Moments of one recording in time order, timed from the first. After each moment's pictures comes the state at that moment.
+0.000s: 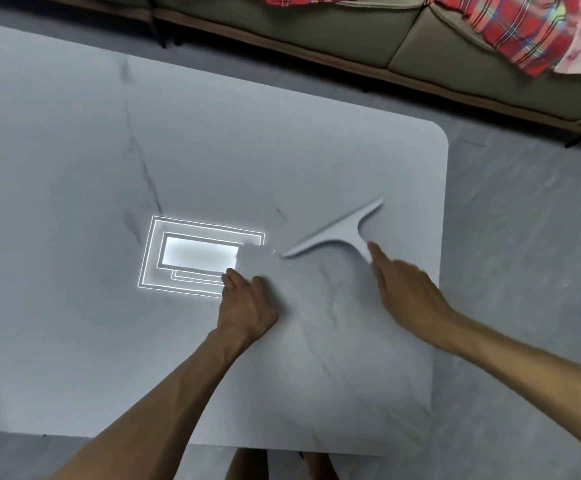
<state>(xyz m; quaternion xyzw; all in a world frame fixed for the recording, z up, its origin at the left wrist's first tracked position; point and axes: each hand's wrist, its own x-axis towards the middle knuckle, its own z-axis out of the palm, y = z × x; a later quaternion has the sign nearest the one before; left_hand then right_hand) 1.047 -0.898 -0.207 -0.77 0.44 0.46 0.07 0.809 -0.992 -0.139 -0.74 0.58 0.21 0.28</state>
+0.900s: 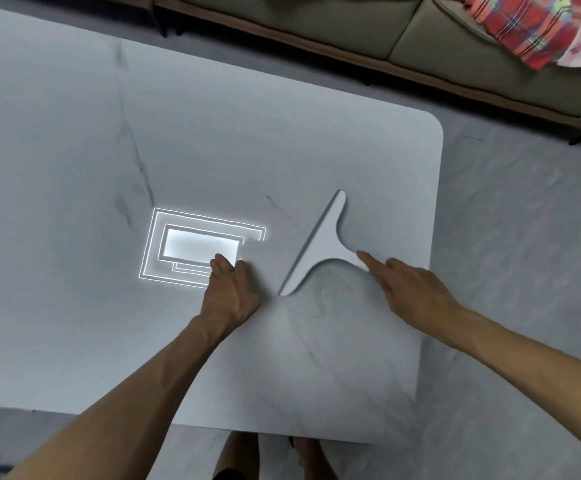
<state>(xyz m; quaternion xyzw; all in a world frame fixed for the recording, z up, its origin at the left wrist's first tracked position) 1.042 -0.892 -0.207 -0.79 0.45 0.42 0.05 0.757 -0.990 -0.152 -0.83 0.45 0.23 0.22</state>
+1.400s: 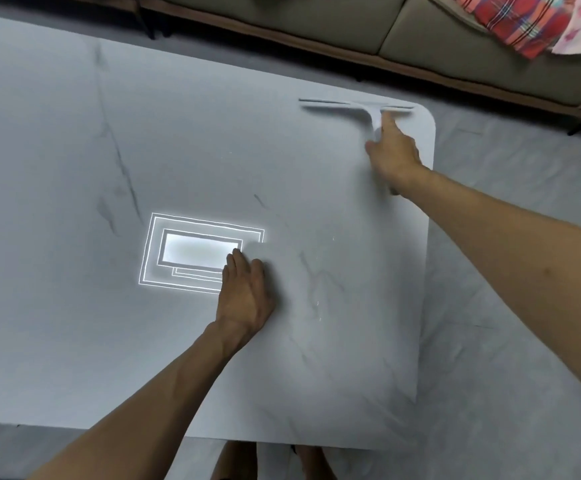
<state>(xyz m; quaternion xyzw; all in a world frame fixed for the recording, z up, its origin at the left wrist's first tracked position) 1.006 -0.899 -0.211 -0.76 0.53 0.37 0.04 0.841 -1.154 -0.151 -0.63 0.70 0.00 0.33</state>
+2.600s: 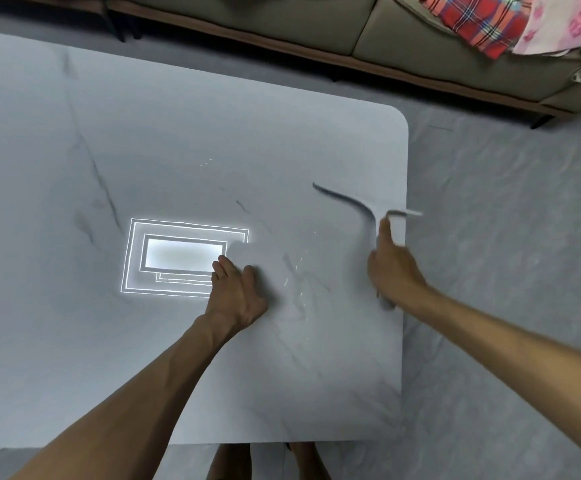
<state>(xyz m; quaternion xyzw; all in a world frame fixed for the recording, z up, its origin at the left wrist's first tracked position) 1.007 -0.916 -0.216 -0.72 0.52 0.44 0.11 0.791 -1.013 -0.123 -0.55 0.74 0.18 0.34</state>
